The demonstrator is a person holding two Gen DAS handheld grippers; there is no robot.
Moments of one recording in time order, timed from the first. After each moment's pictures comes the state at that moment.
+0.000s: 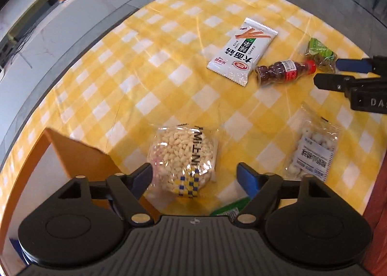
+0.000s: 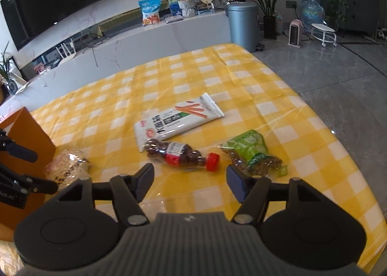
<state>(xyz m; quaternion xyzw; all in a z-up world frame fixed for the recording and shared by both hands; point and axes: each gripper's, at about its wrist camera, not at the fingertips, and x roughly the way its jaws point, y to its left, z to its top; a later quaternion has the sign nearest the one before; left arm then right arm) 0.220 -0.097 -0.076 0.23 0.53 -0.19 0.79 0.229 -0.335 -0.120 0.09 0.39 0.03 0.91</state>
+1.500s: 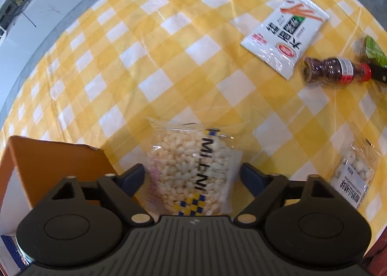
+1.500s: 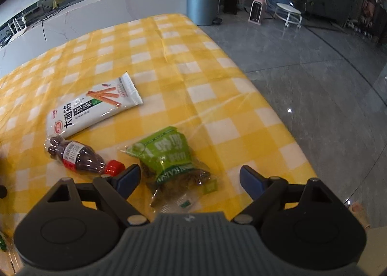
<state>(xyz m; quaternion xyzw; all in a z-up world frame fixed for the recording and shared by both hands) 0.278 -0.109 -0.121 0.21 0.62 -0.12 0.75 0.278 -0.382 -0.154 0.04 0.47 -0.07 0.88</state>
